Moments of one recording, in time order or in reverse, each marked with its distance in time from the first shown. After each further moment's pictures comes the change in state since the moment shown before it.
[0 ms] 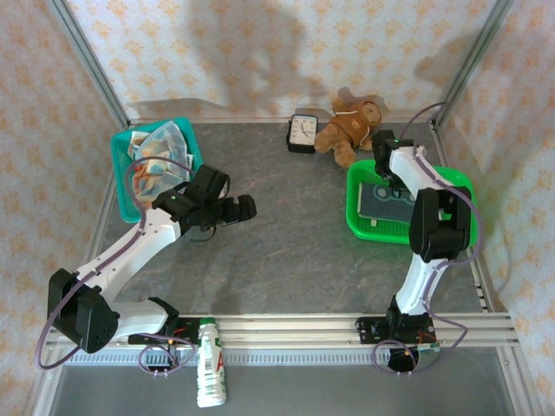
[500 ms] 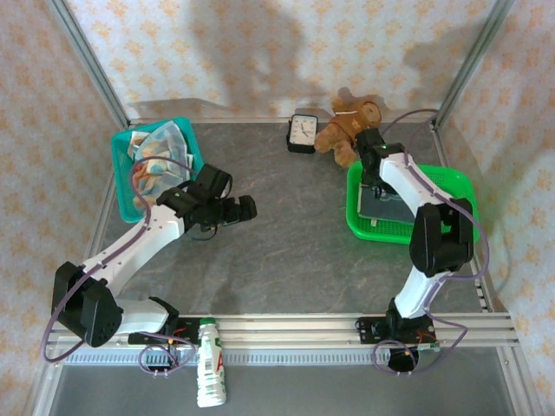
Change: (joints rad) left arm 0.006 0.037 0.002 0.000 0.000 0.005; right arm 0.133 -0.099 -0.073 0.126 -0.373 0.057
